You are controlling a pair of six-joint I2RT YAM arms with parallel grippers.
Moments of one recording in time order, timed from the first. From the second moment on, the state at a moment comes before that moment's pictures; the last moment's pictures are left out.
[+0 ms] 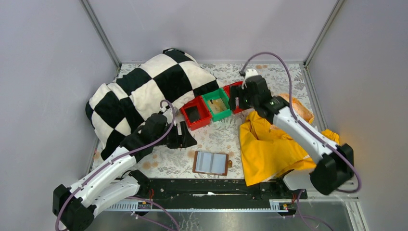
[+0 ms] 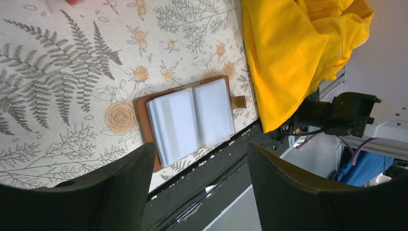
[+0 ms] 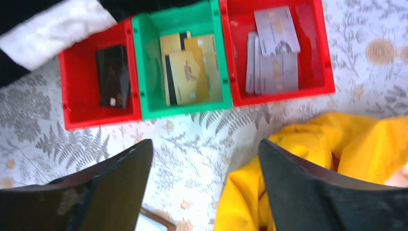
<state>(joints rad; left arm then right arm) -0.63 0.85 0.65 -0.48 0.31 -0.71 0.53 1.43 1.26 -0.47 0.09 0.27</state>
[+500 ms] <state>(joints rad) -0.63 0.67 0.71 -0.46 0.04 -0.72 0.53 0.80 0.68 -0.39 0.32 0.37</state>
